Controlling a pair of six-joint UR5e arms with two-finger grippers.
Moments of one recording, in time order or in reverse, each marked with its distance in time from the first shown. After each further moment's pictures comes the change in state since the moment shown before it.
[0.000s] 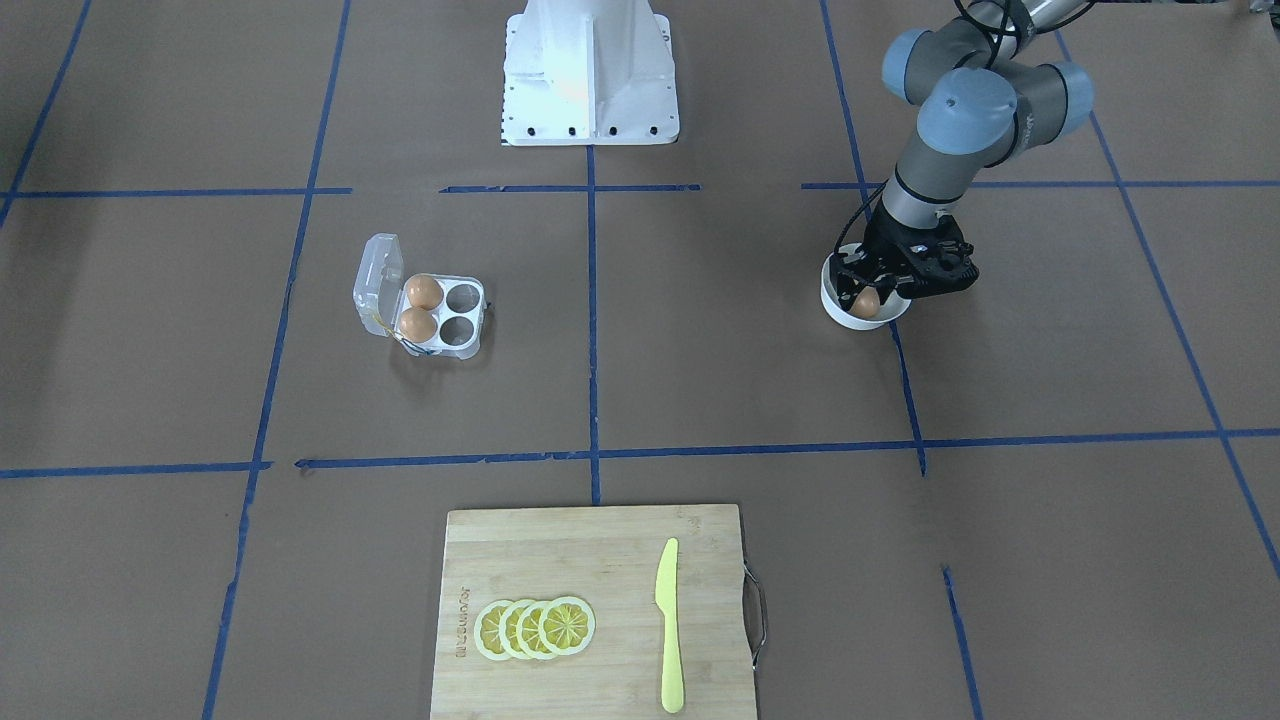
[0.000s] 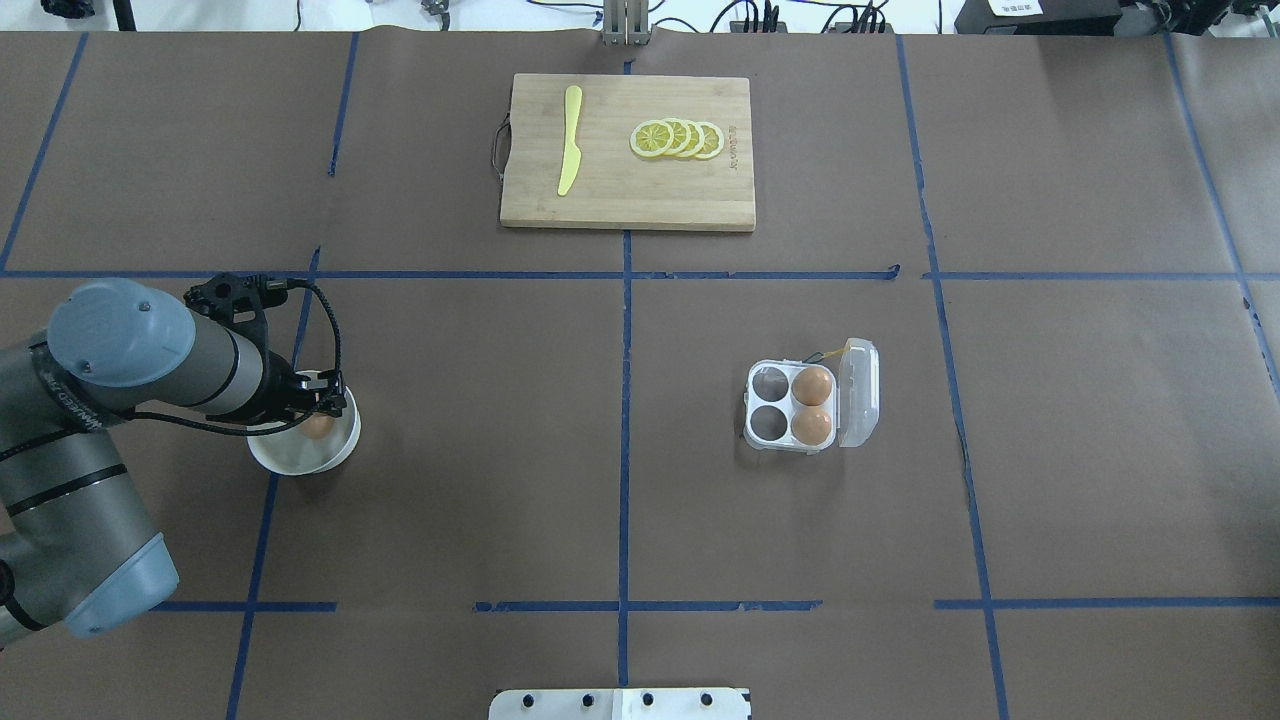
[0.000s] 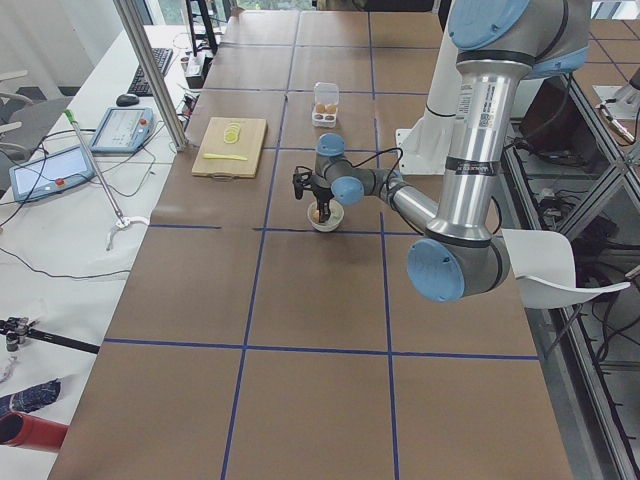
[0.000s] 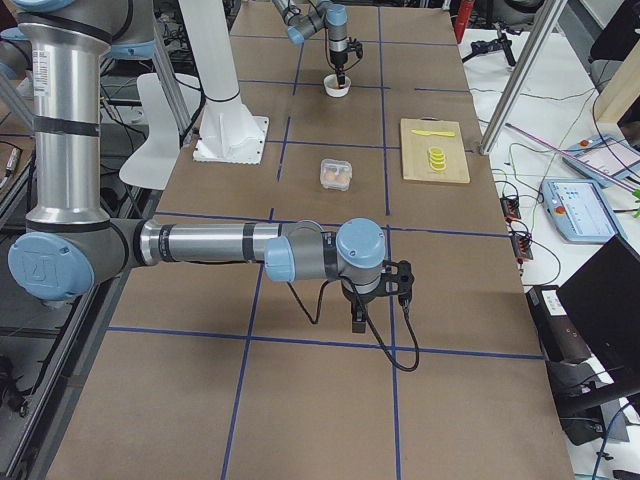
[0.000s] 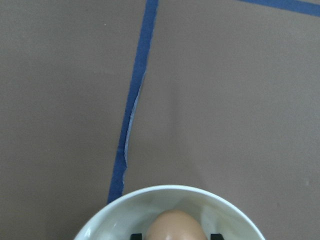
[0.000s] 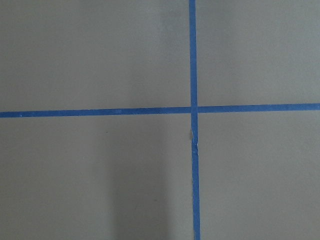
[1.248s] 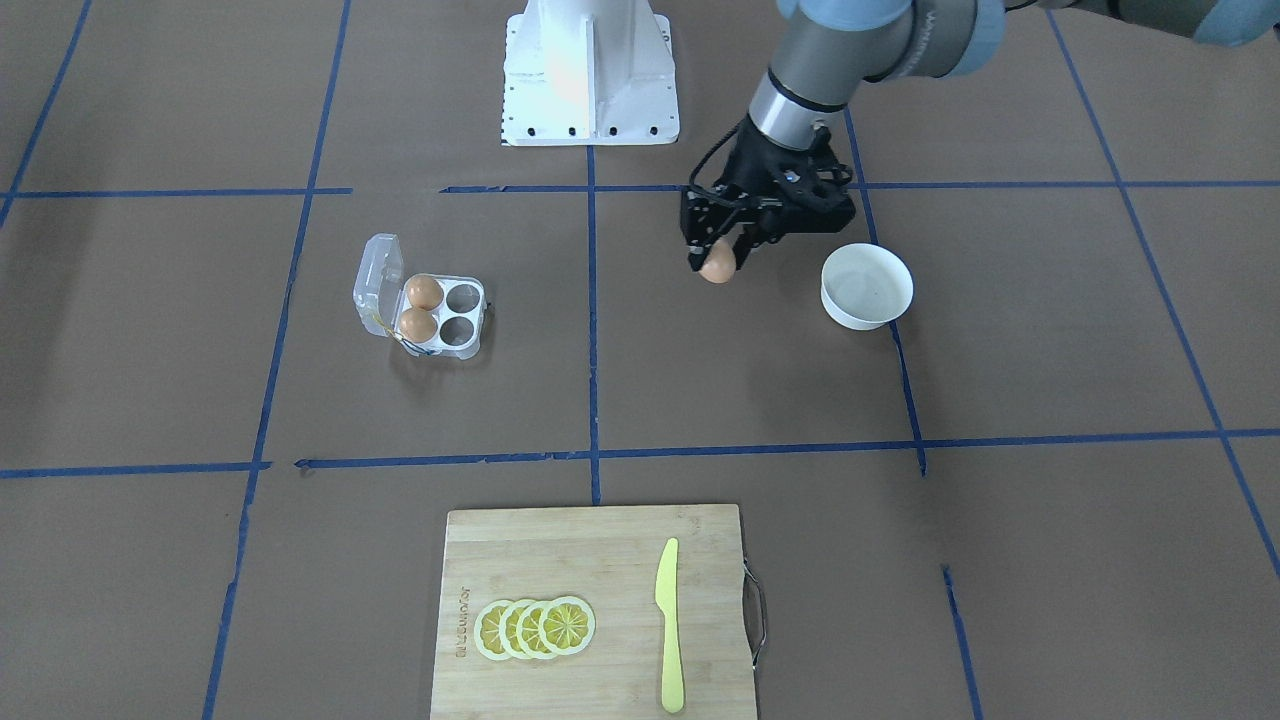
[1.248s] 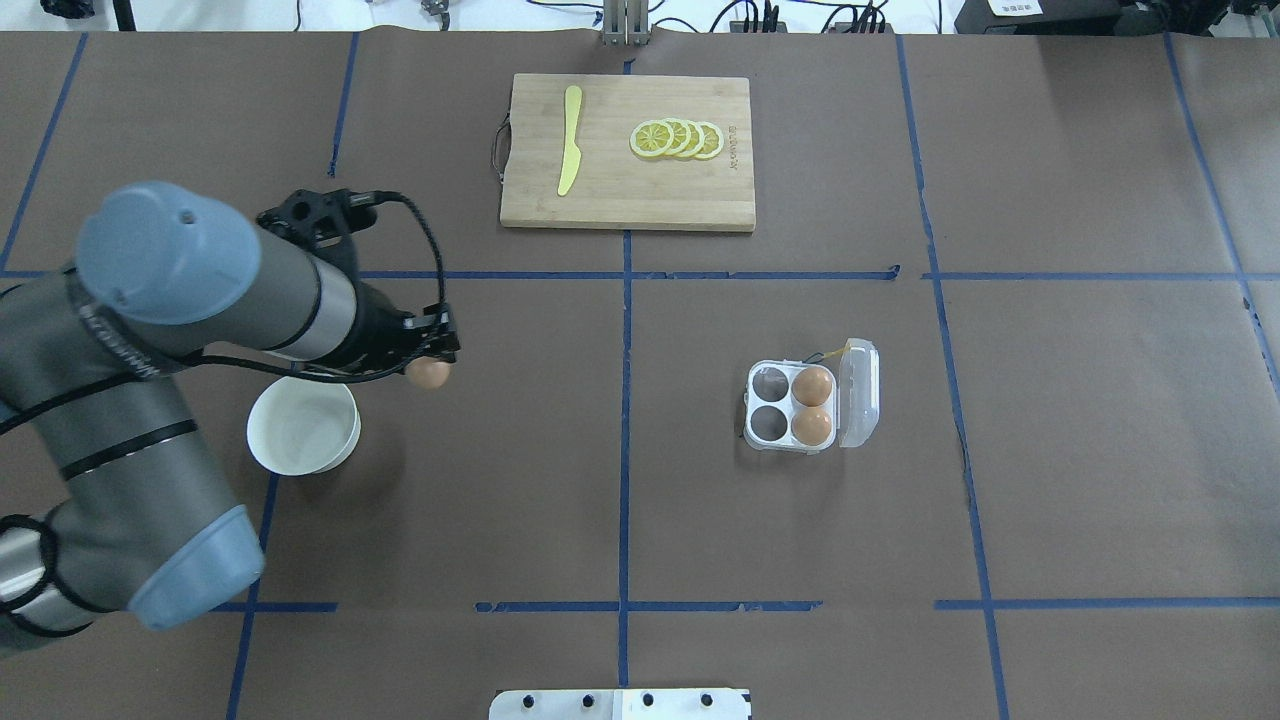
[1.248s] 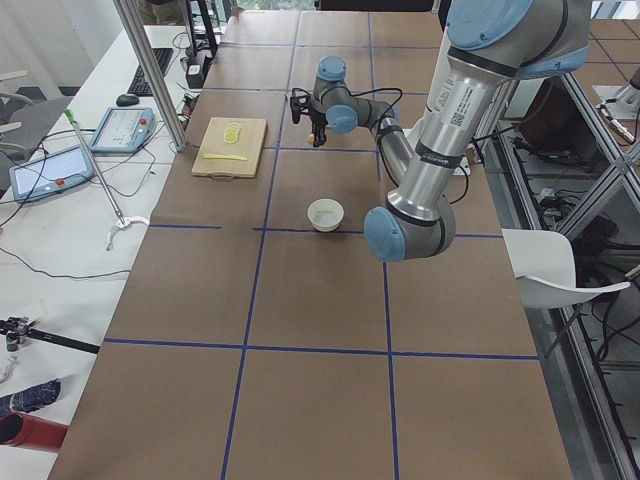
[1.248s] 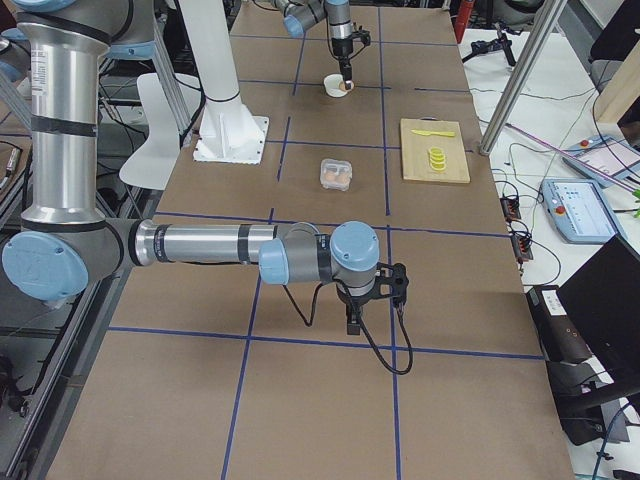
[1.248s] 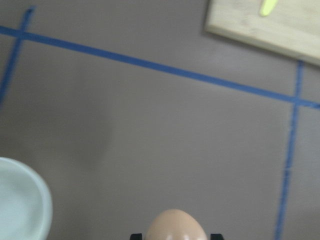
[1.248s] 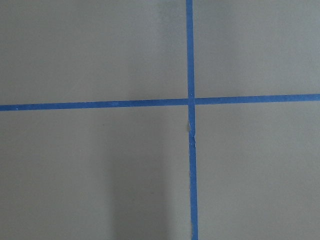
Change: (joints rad) left arm 0.023 -0.415 -0.045 0.160 0.002 -0.159; right arm 0.000 -0.026 0.010 0.011 0.001 0.001
